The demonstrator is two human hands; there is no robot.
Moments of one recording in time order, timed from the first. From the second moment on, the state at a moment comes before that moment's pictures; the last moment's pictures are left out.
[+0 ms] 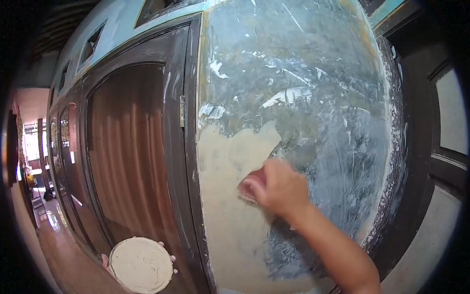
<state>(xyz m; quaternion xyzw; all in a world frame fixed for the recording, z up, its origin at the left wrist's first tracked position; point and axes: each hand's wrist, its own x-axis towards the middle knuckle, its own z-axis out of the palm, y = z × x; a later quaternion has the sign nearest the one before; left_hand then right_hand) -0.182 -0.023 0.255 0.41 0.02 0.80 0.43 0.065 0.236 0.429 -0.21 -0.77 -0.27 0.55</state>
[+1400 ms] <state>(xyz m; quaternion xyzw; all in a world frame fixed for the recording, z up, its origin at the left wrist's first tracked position) -0.101 -0.010 0.241 0.42 0.00 0.84 0.35 0.105 0.255 0.409 -0.18 -0.79 -0.32 0.49</state>
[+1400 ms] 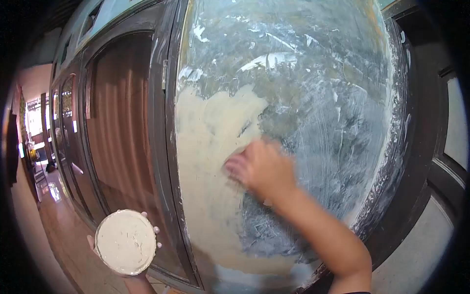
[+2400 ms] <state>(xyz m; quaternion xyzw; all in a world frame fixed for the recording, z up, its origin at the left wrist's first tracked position) -0.100 -0.044 0.240 0.34 0.00 0.89 0.31 0.126 0.265 0.485 -0.25 -0.72 -0.14 0.63</state>
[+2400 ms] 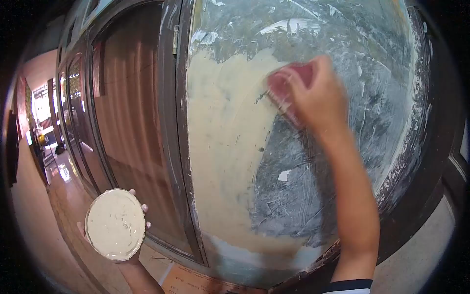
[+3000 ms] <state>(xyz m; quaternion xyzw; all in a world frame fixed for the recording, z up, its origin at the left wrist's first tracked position) -0.101 -0.048 0.235 0.33 -0.02 0.91 0.27 0.098 0.253 0.426 -0.16 -0.83 -0.25 0.47</state>
